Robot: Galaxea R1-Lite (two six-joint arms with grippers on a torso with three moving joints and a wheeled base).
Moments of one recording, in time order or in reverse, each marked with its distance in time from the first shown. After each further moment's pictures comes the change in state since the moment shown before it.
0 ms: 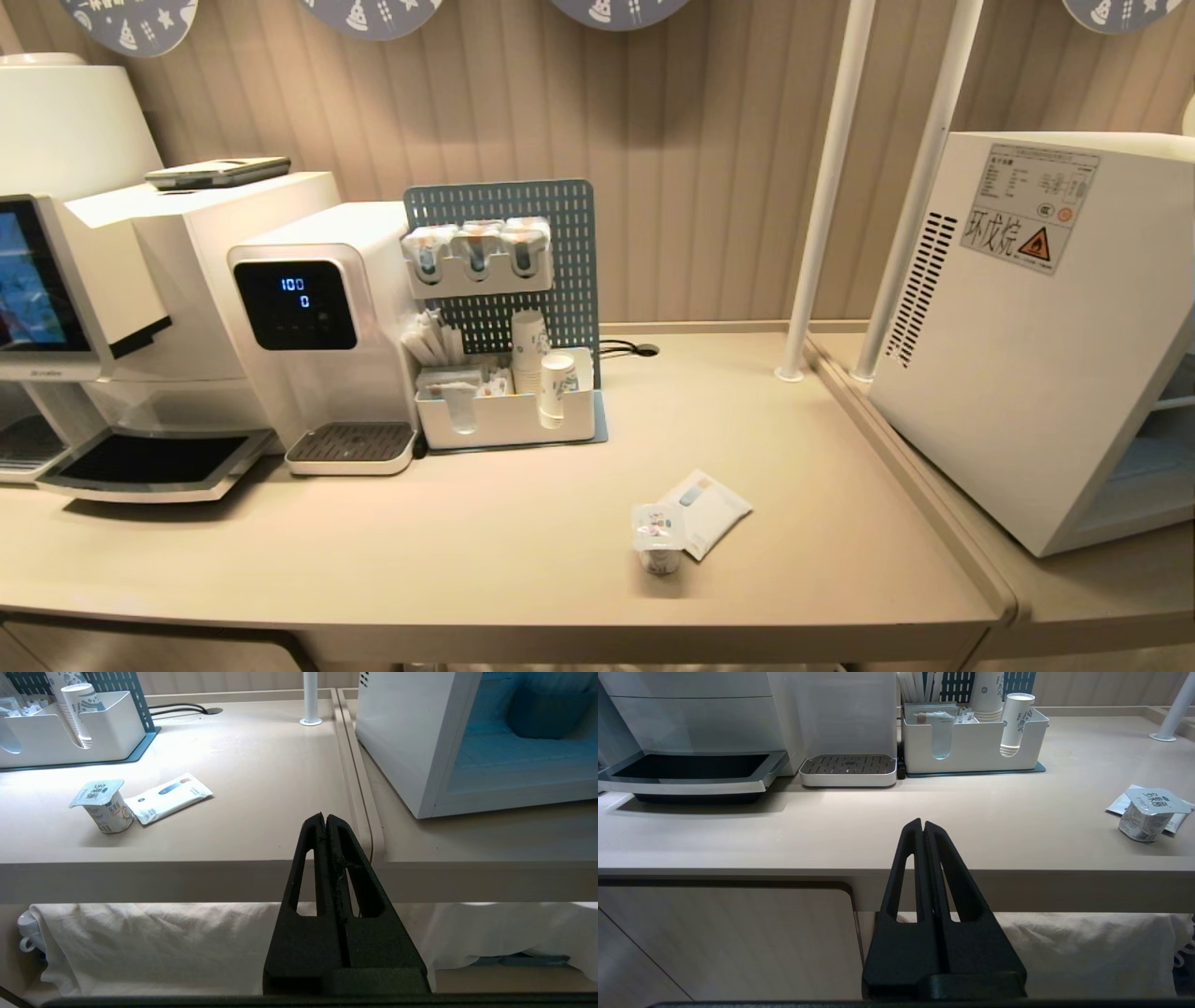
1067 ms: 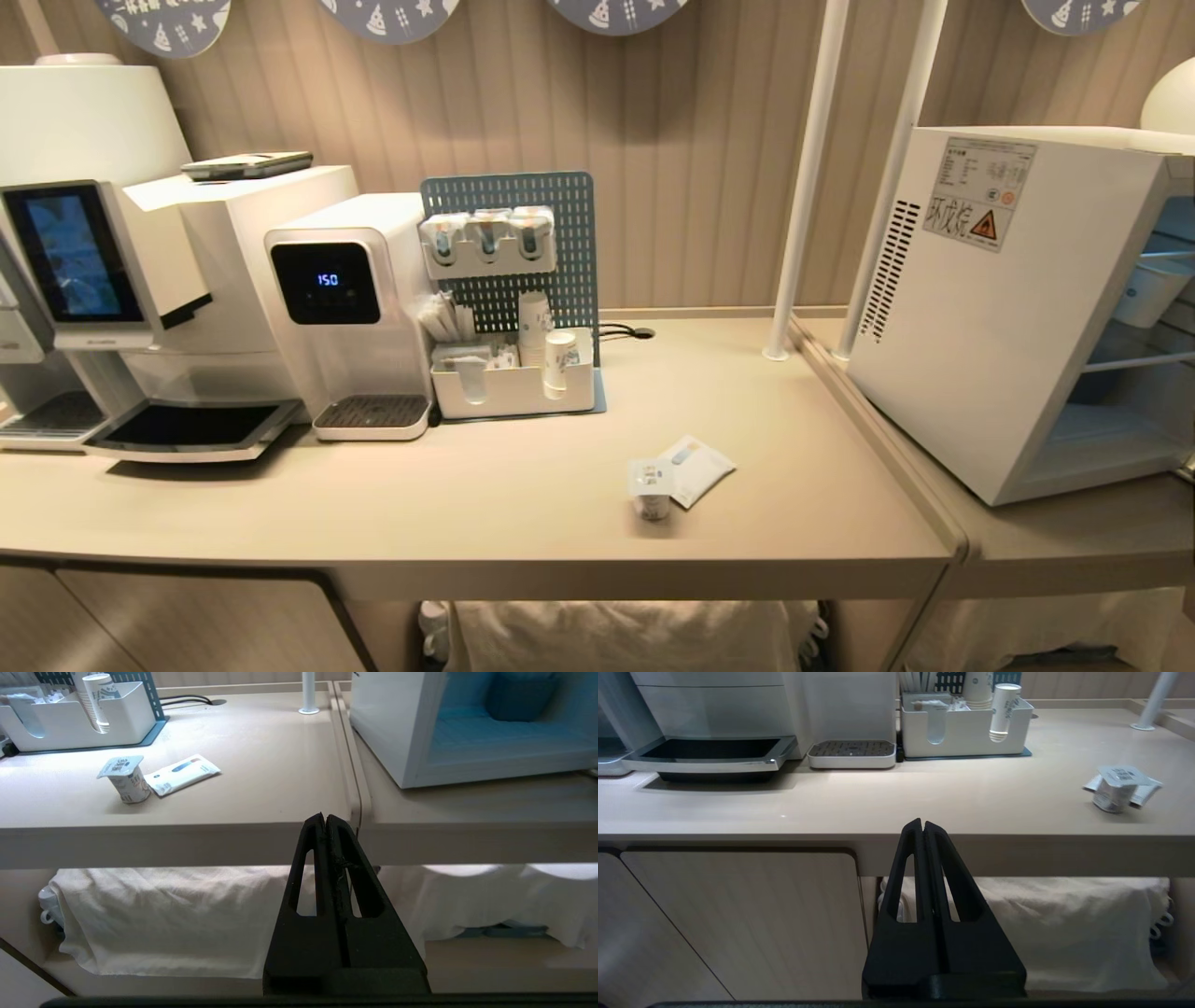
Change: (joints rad) left arm 0.000 0.000 0.000 0.000 -0.001 0.000; right arm 0.000 0.000 -0.001 0.001 0.000 0.000
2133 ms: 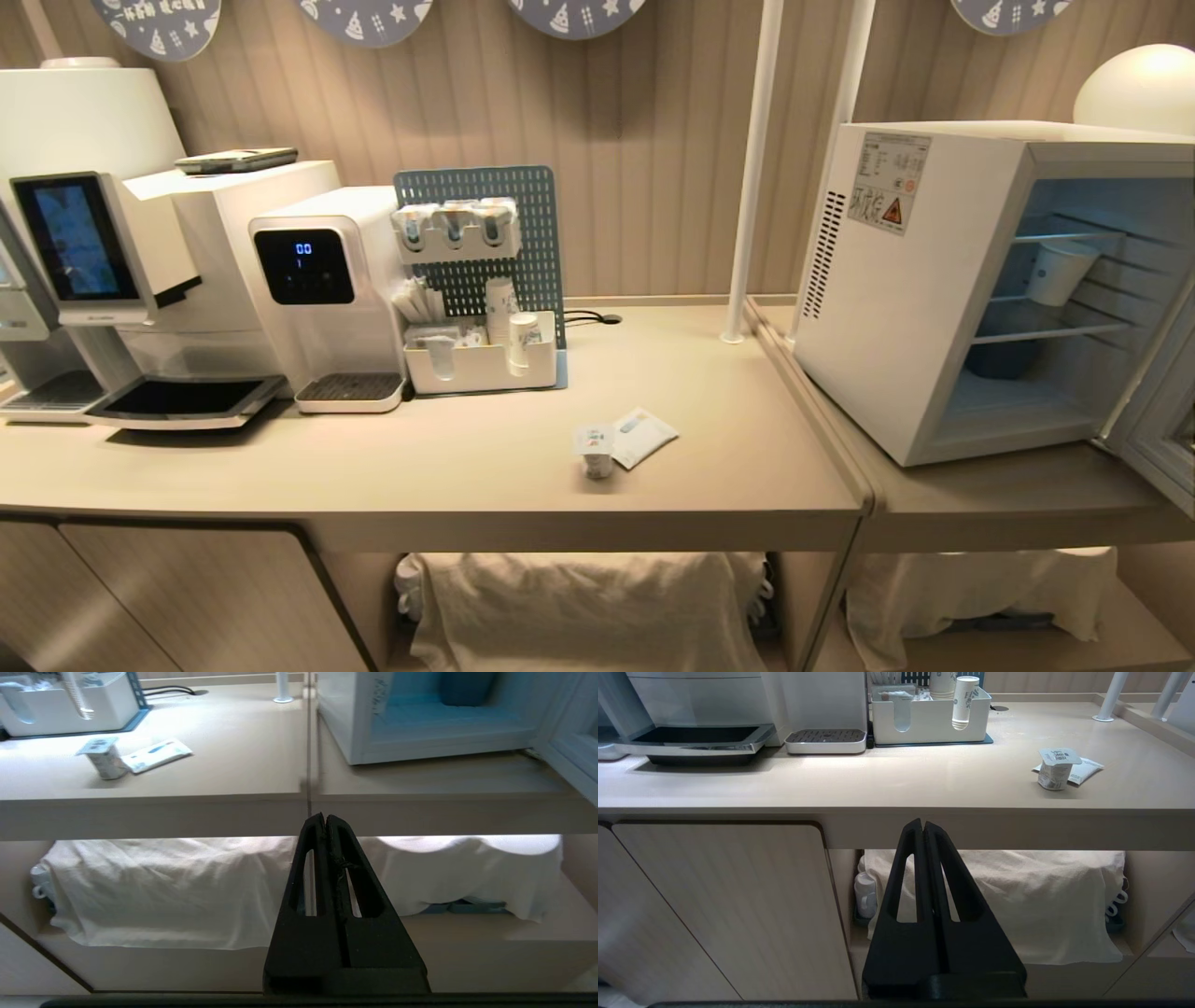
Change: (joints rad) left arm 0.000 0.000 0.000 0.000 0.000 0.001; right arm 0.000 0.007 0.000 0.001 0.000 0.003
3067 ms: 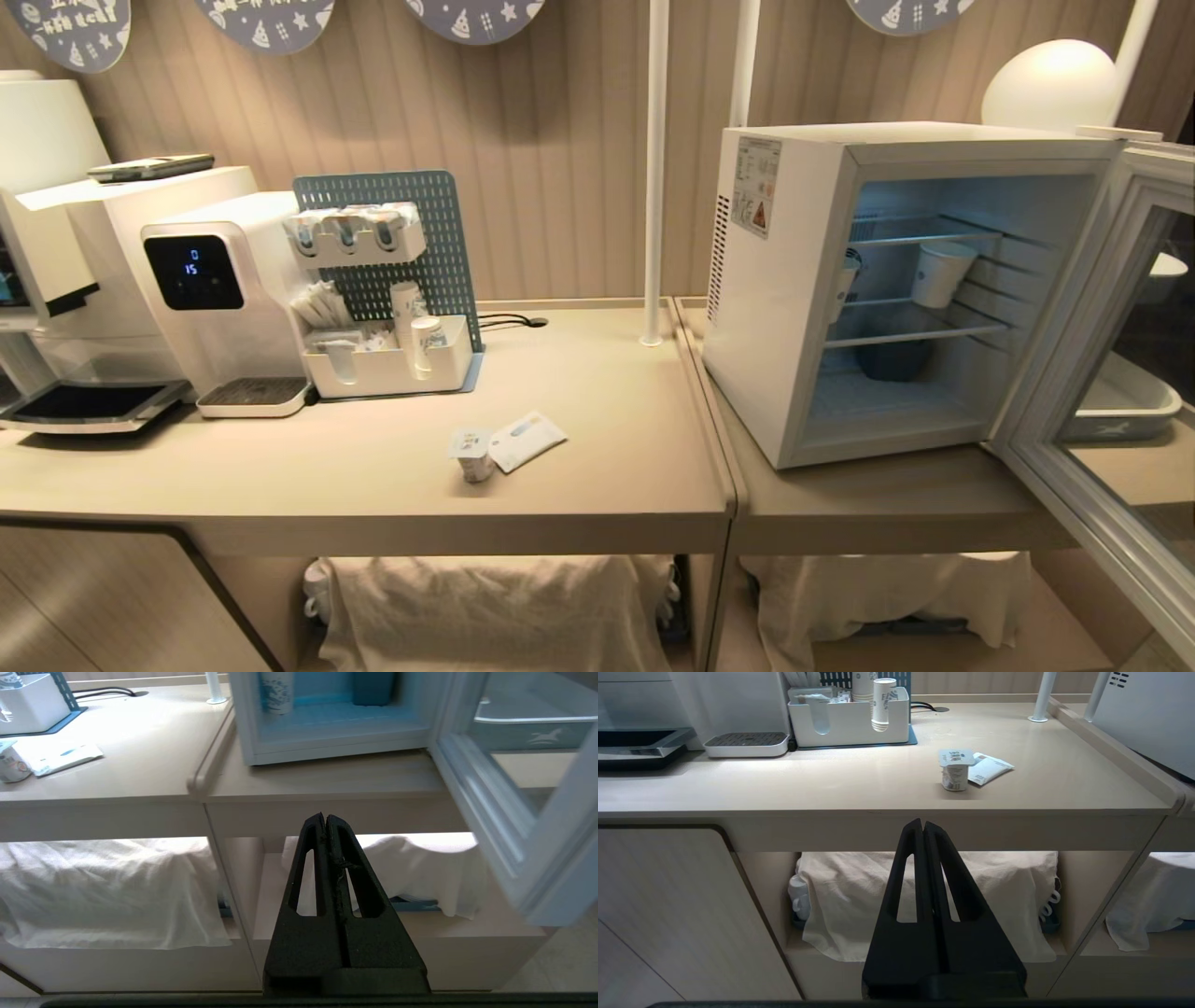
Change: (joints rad) left arm 0.000 0.000 0.000 0.000 0.000 0.000; right arm 0.000 0.009 0.000 0.000 0.000 0.000
